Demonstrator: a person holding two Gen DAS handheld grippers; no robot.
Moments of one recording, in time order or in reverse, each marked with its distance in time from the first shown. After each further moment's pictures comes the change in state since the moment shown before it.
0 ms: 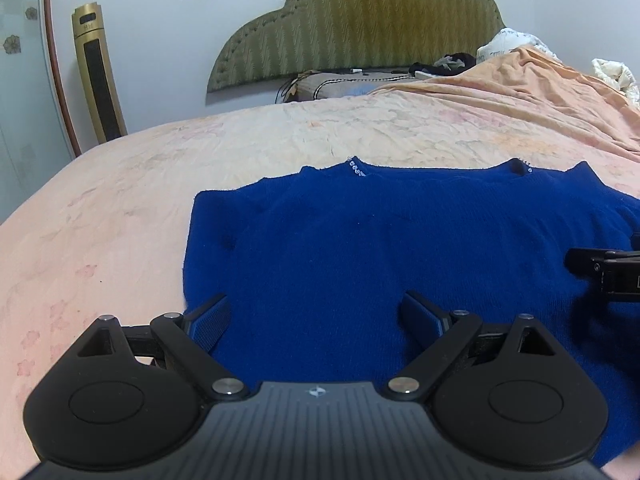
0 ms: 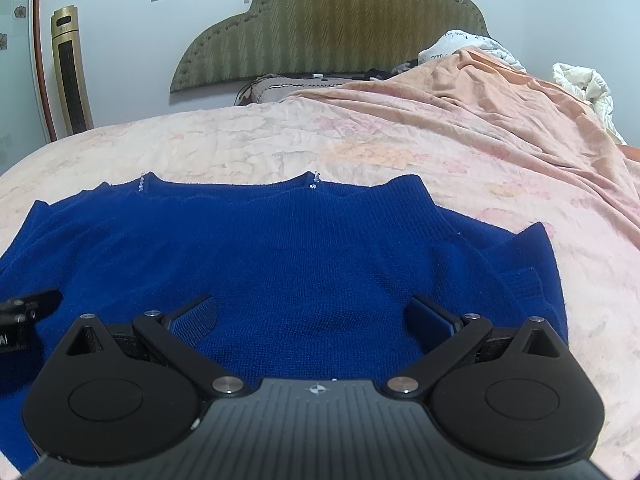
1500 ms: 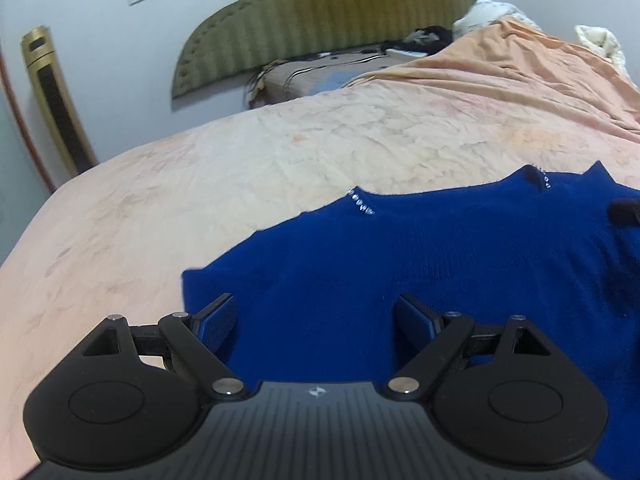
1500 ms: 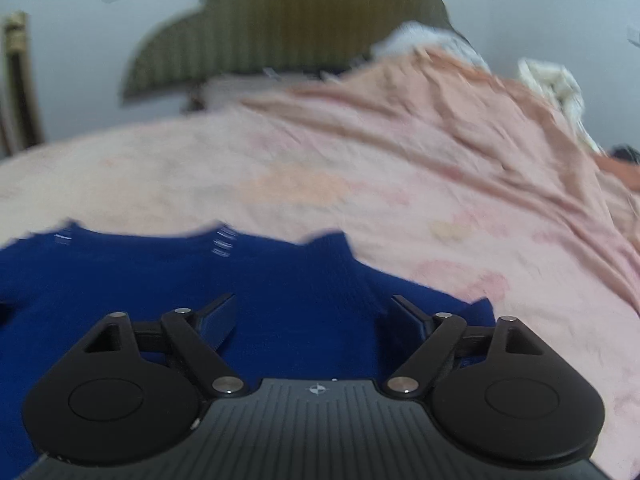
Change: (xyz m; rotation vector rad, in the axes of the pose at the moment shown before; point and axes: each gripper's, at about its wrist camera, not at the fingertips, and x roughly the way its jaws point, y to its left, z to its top) left arm 0.036 0.010 0.060 0.132 0.071 -0.041; right arm 0.013 -0.036 0.049 0.030 0.000 -0.077
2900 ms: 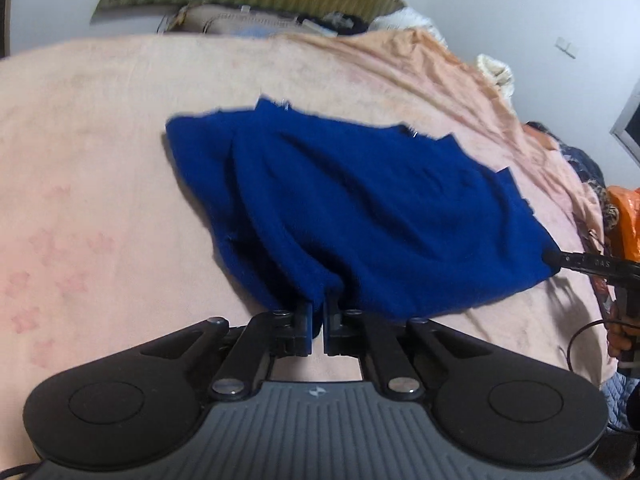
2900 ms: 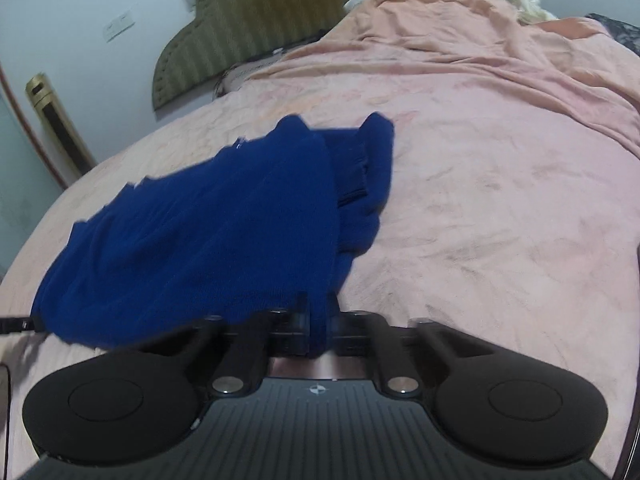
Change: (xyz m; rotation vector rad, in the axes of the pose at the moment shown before) left arm -0.083 0.091 -0.090 -0.145 0.092 -0.517; right arm -0.118 -0.079 -0.100 0.272 0.106 0.180
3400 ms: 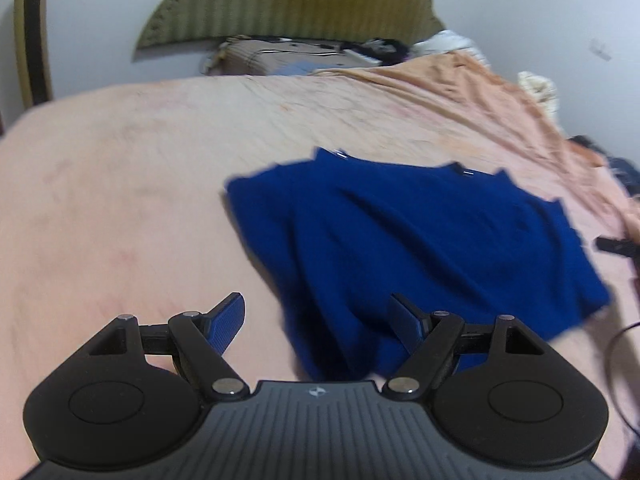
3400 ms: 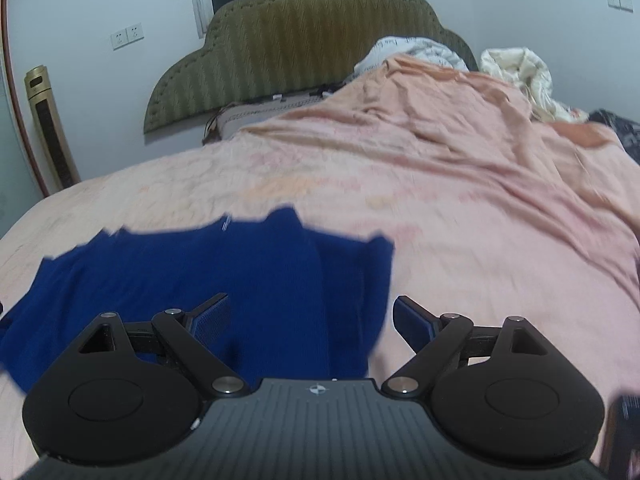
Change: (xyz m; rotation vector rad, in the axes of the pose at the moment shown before) left arm -0.007 0.004 0.023 0.016 -0.062 0.153; right arm 0.011 0.019 0.056 -0.156 -0.122 -0.093
